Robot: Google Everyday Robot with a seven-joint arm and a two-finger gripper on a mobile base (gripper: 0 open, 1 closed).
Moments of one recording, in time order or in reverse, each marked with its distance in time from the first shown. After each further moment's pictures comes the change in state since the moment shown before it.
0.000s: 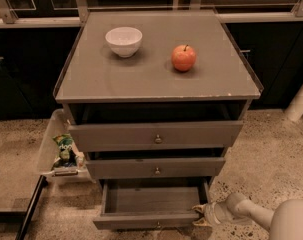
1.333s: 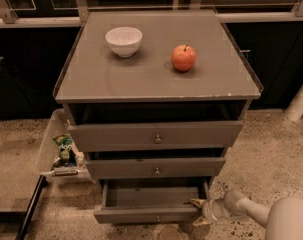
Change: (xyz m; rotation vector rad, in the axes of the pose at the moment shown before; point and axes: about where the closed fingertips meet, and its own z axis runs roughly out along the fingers) arm -0.002 -0.014 0.006 0.015 0.013 -0.007
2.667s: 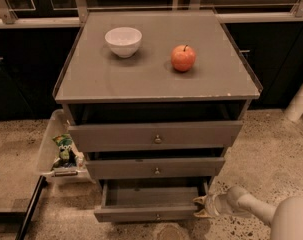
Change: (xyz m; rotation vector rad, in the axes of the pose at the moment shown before) arm -0.001 -0.027 -0.019 0.061 0.024 -0.028
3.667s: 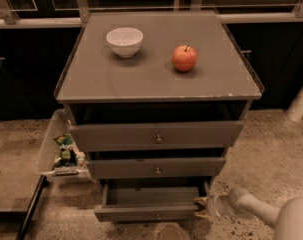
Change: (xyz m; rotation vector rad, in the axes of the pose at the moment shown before) arm -0.001 0.000 -0.006 0.004 0.001 -0.006
